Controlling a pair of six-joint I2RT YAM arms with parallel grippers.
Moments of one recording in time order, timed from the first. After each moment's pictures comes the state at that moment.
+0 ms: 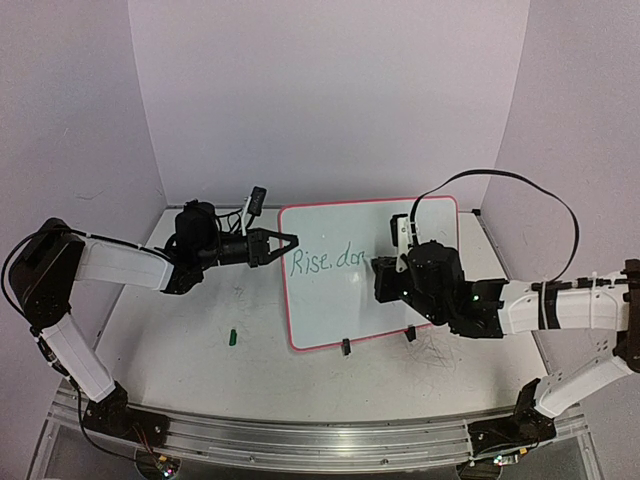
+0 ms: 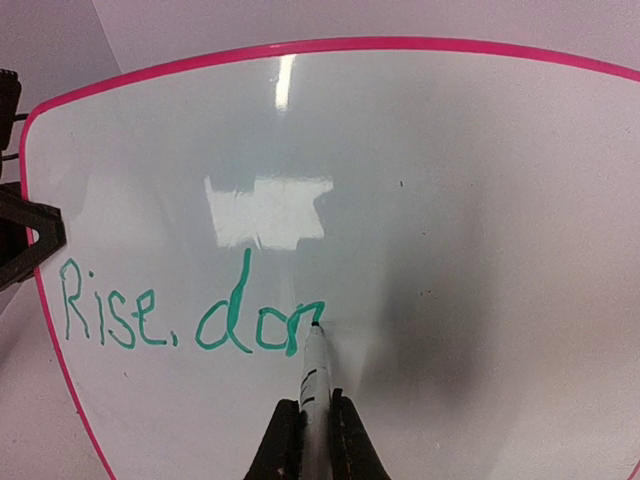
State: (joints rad) left arm -0.61 1.64 0.86 0.72 0.68 -0.54; right arm 0.98 1.37 0.79 0.20 0.52 0.40
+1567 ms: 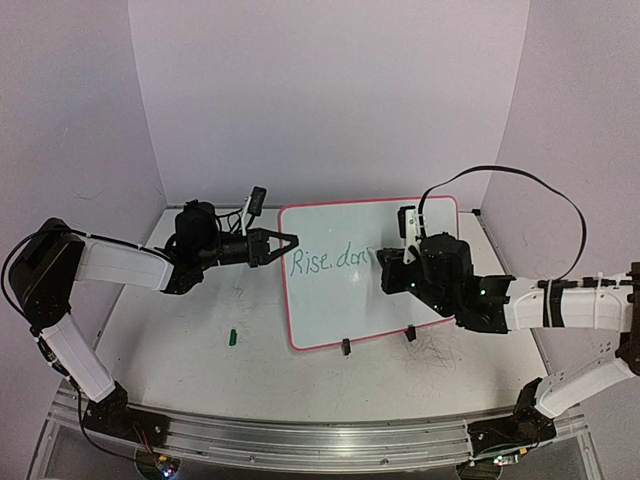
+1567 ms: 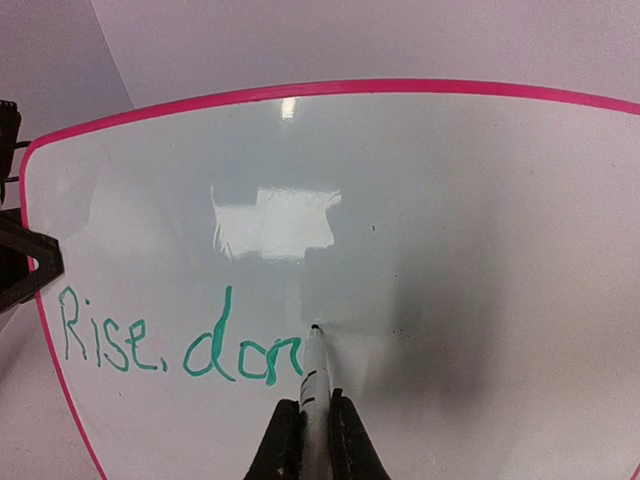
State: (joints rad) left arm -0.61 1.64 0.86 0.72 0.68 -0.53; right arm 0.92 1.34 0.78 0.23 0.46 0.35
